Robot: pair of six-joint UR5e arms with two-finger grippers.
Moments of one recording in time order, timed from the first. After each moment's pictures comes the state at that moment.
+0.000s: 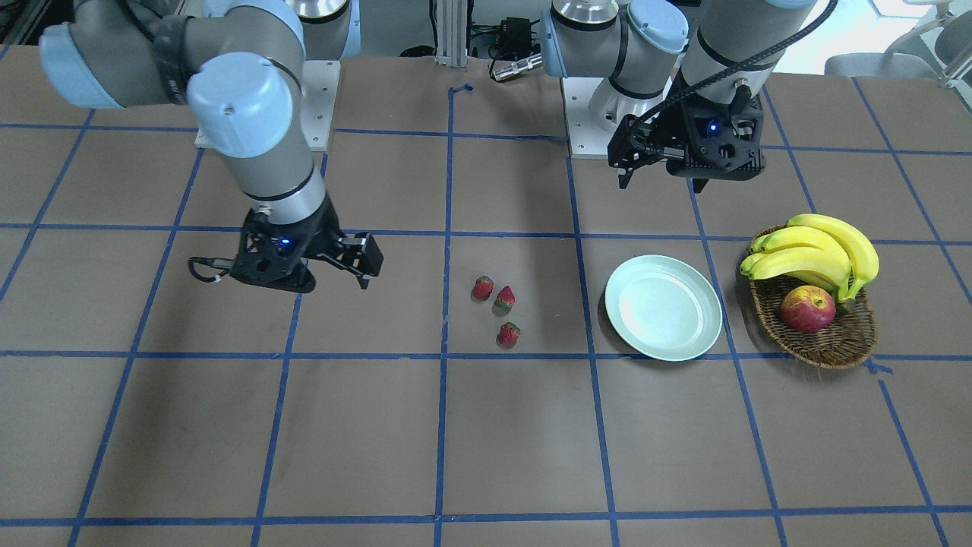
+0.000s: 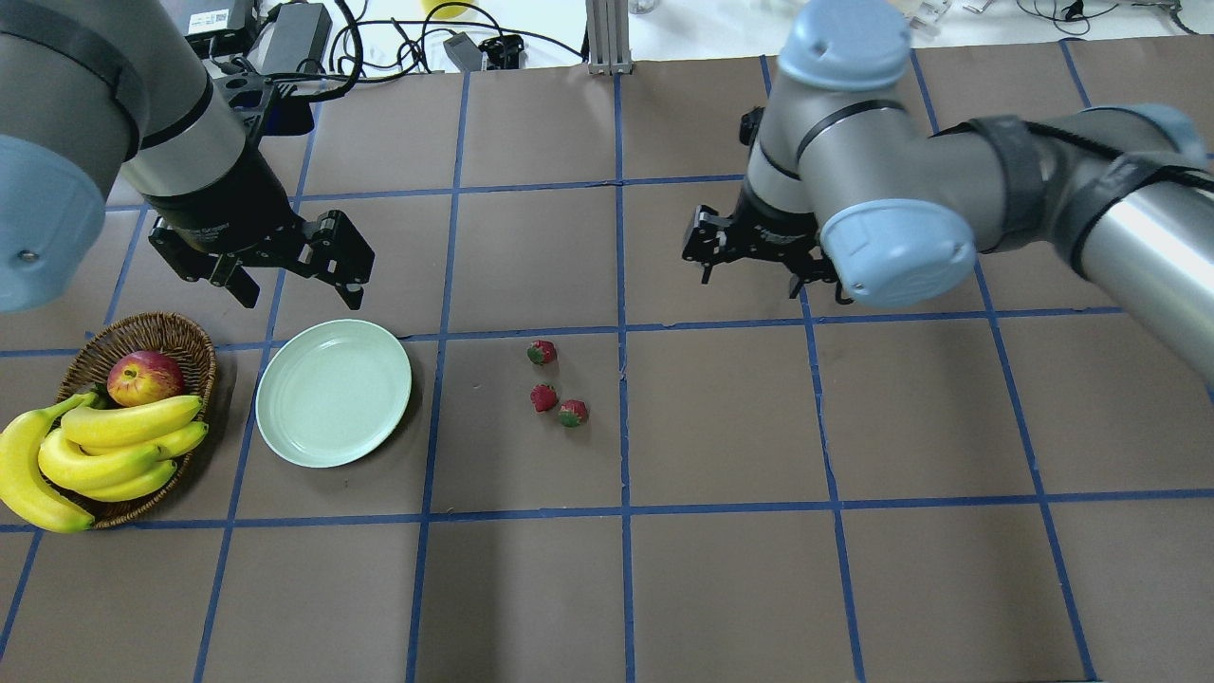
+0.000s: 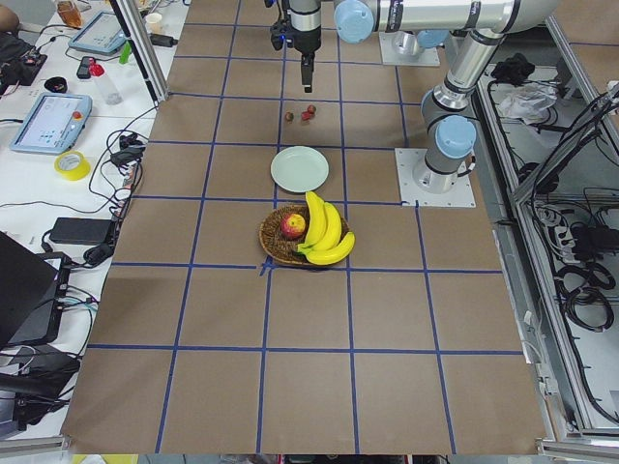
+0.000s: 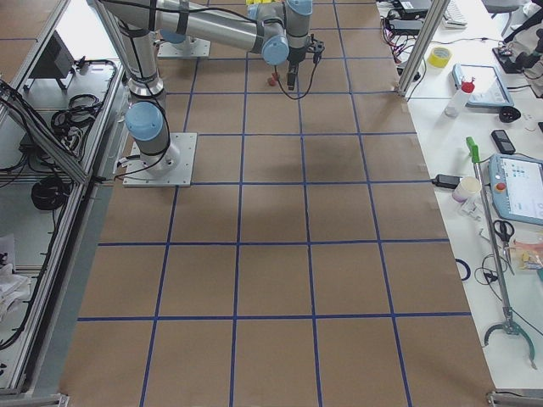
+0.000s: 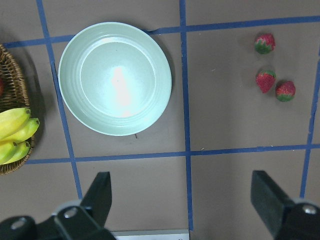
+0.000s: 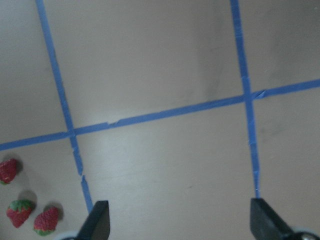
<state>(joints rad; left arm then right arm) -1.54 -1.50 -1.69 -1.59 1.59 0.08 1.66 -1.42 1.76 -1.92 -1.50 0.27</state>
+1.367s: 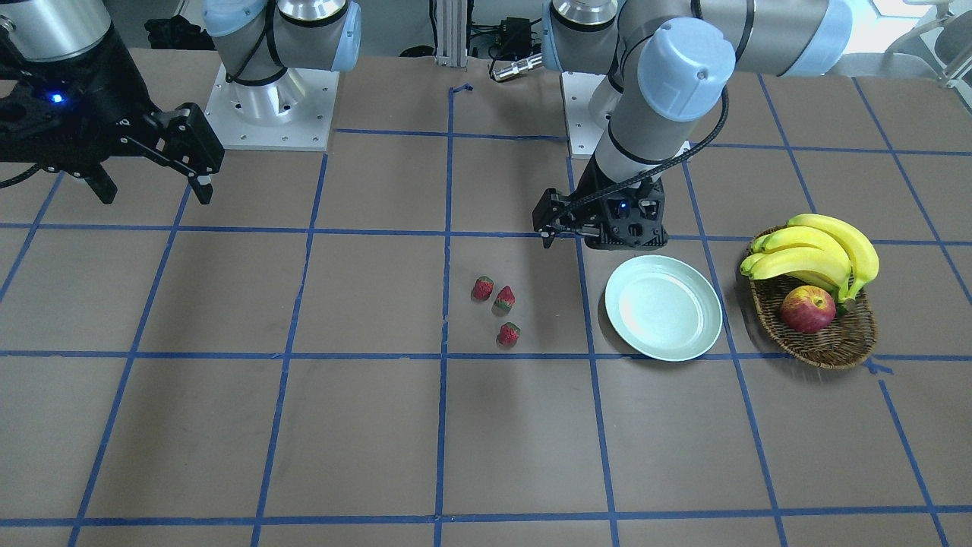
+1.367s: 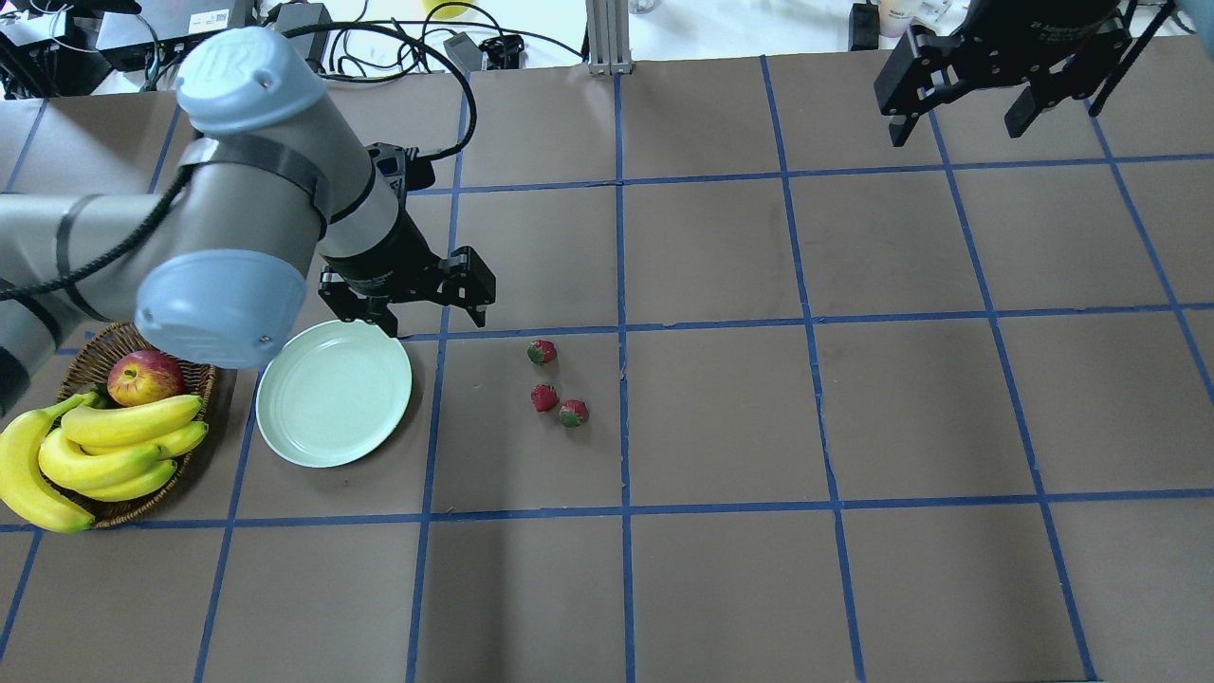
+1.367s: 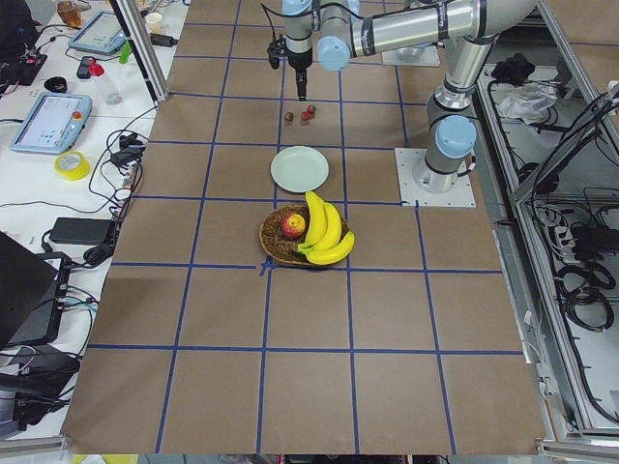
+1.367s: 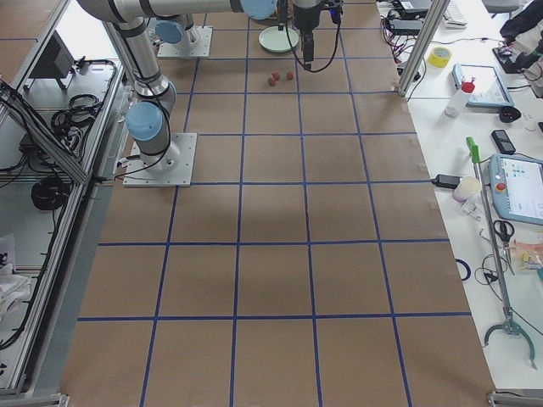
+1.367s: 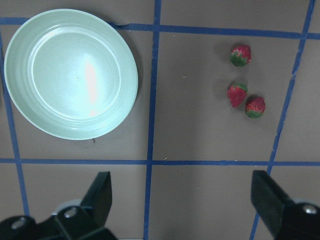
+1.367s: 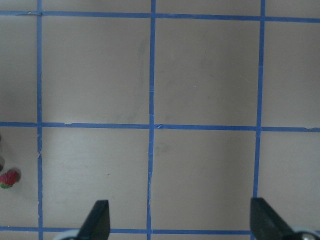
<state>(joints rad) -1.66 -1.63 -1.88 -1.21 1.47 -0.13 1.51 -1.55 1.45 -1.57 -1.56 -0.10</state>
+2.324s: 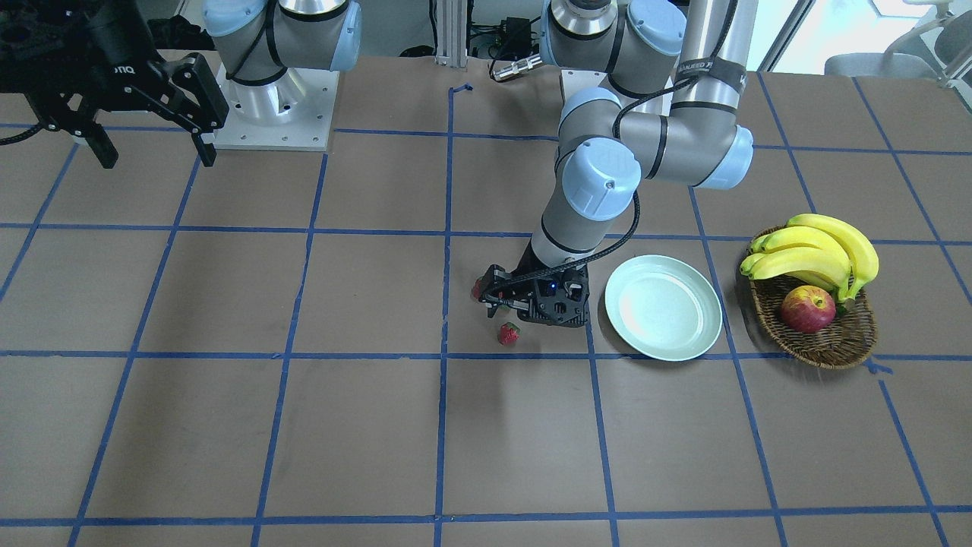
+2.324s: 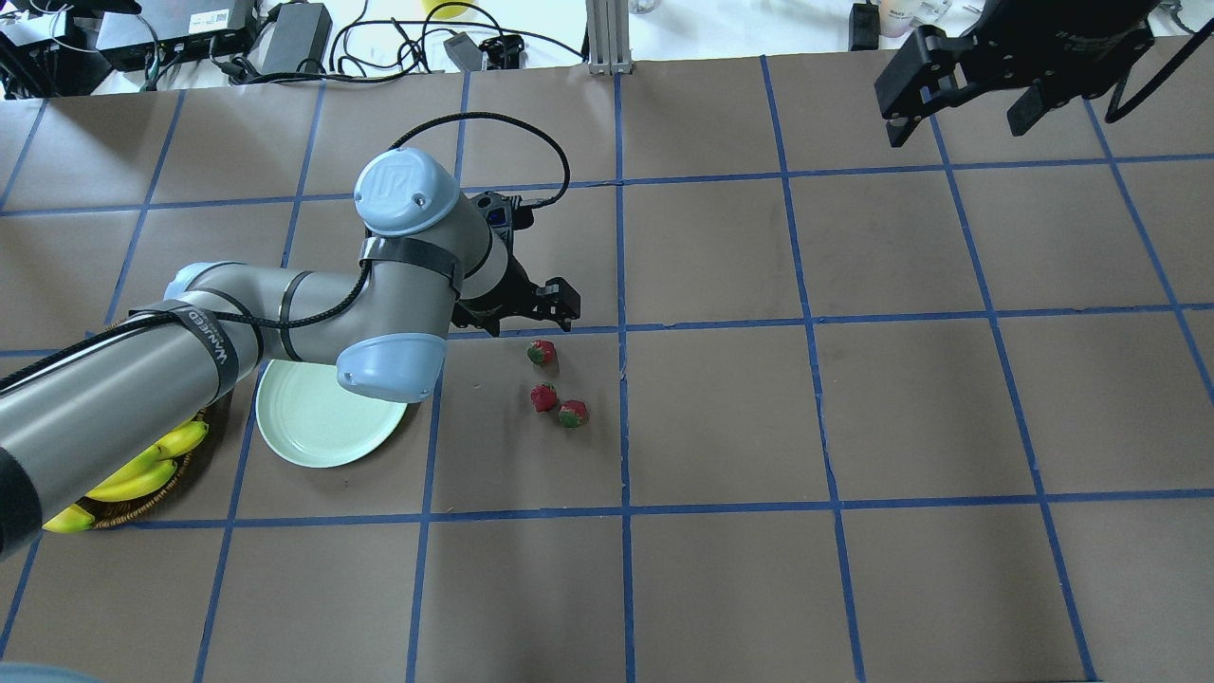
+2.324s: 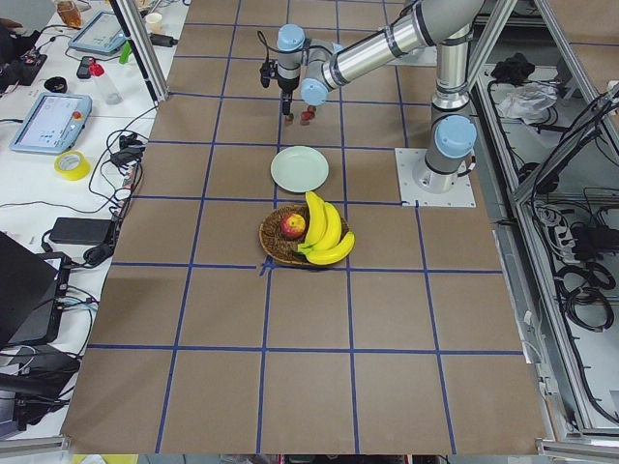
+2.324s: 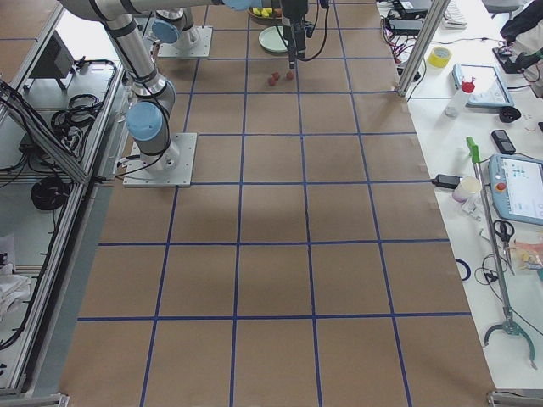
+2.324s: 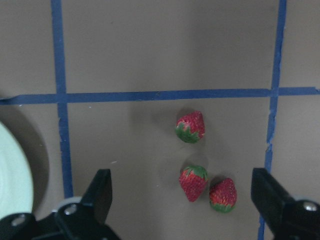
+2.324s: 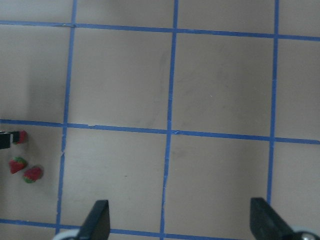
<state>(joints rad) -1.74 -1.92 -1.95 -0.72 1.40 -0.14 1.52 -1.65 1.50 -1.61 -1.49 -0.13</state>
